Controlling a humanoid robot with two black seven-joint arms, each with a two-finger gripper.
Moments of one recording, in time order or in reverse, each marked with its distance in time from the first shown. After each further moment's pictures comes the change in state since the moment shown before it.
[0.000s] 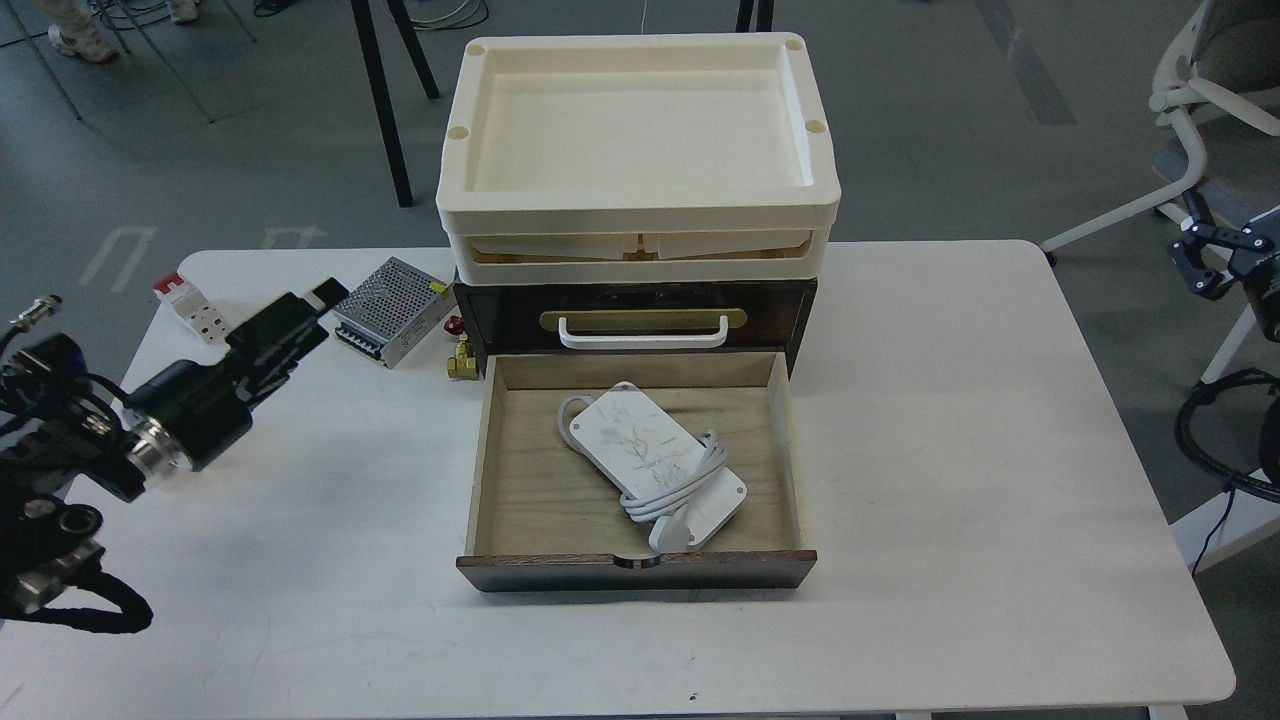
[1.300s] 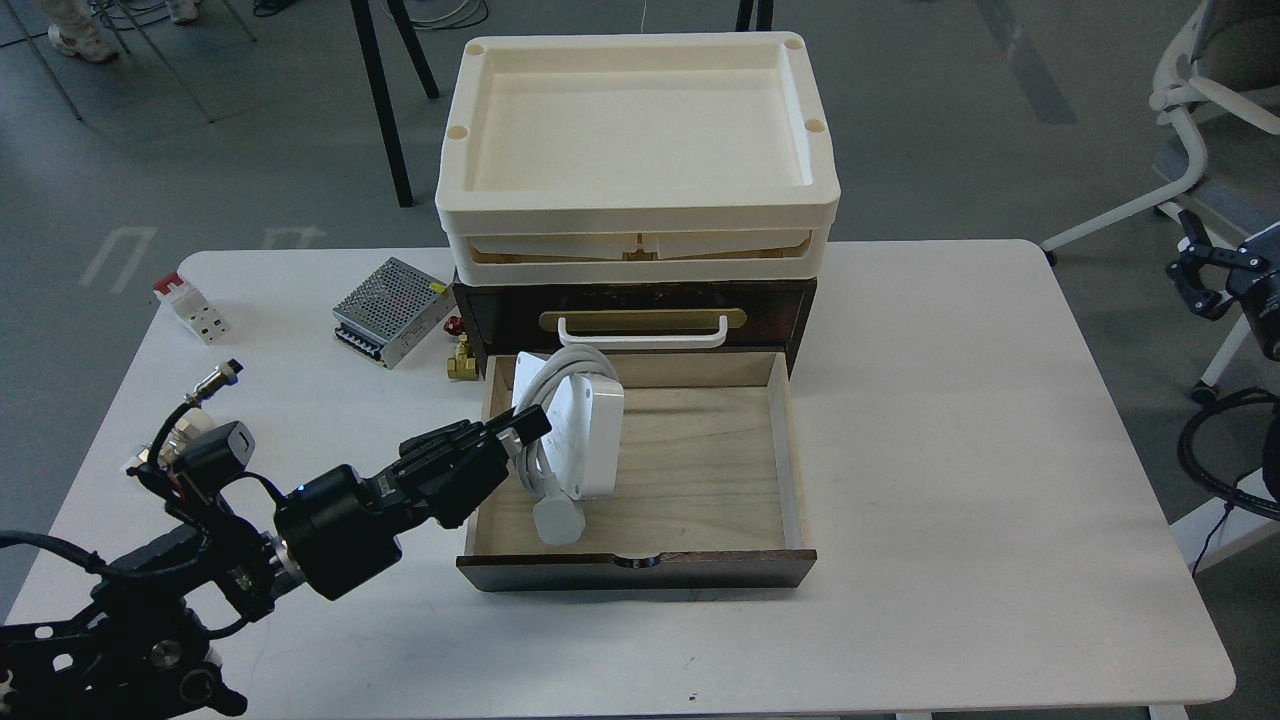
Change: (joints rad) left arm -0.083 -0.087 0.417 -0.446 0.676 0.536 0.000; right arm -0.048 0.000 -0.011 -0.029 0.008 0.000 0.000
